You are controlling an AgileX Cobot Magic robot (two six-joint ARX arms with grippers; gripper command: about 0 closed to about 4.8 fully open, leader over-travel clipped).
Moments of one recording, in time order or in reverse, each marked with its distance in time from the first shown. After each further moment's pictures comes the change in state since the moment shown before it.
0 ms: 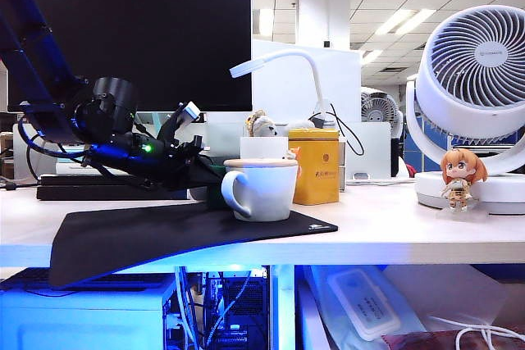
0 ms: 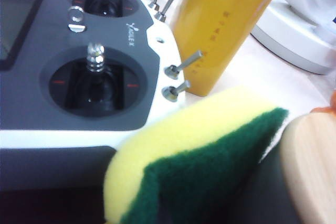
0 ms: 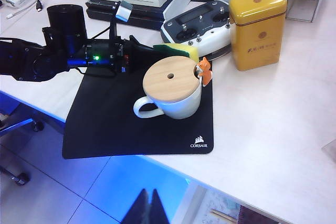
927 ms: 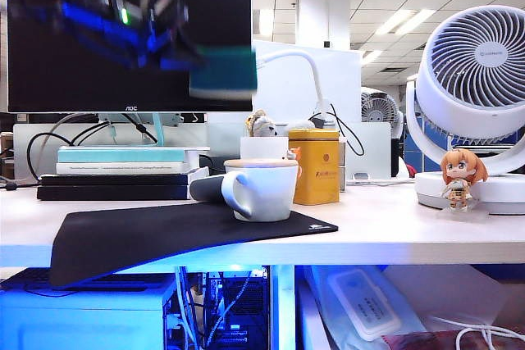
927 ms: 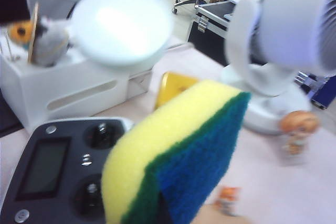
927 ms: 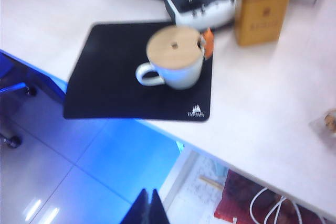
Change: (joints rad) left arm 0.000 -0.428 0.003 -0.315 -0.048 0.051; right arm 0.000 -0.067 0.090 -0.240 -0.004 -0.117
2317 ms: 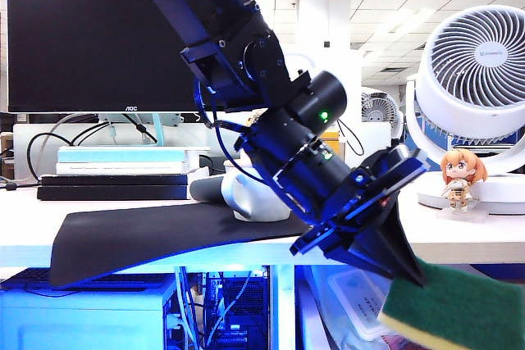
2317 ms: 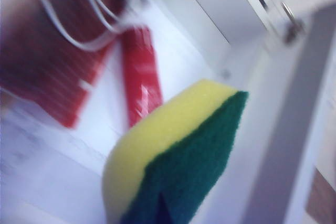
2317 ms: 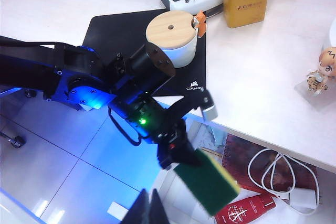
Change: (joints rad) left arm -0.610 0.345 -0.004 -0.368 -0.106 -0.180; right arm -0.001 -0.148 0.064 -0.233 0.043 0.052
